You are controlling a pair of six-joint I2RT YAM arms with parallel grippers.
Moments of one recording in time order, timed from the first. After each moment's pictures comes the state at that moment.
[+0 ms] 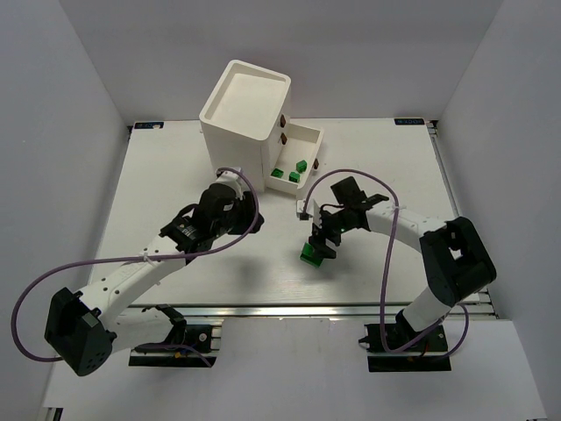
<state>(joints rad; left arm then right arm) -0.66 1.12 0.86 -0.33 -0.10 -0.53 0.53 1.59 0.93 -0.45 -0.70 -0.83</state>
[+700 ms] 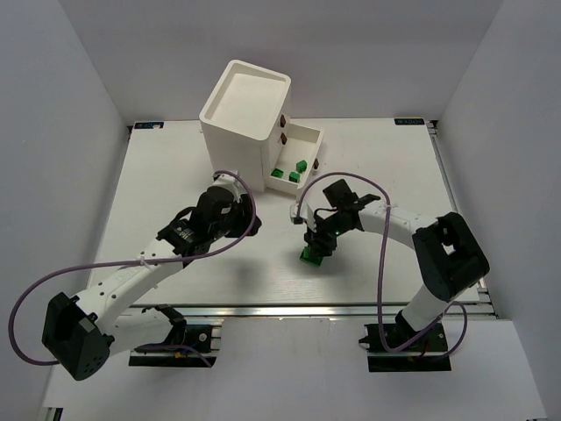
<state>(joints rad) -0.66 1.09 0.84 -0.36 -0.12 -0.55 0.58 1.64 0.94 -0.48 -0.70 -0.80</state>
